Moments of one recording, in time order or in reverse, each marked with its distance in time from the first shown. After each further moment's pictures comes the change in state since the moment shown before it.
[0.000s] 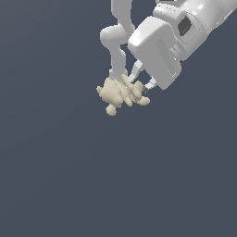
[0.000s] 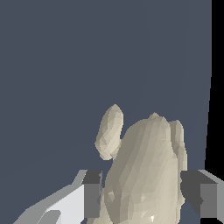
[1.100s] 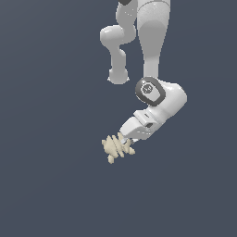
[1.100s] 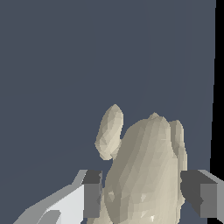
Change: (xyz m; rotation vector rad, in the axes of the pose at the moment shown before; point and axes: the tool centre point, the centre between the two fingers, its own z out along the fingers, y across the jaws) arm 0.027 -0.181 0.202 -0.004 0.011 0.000
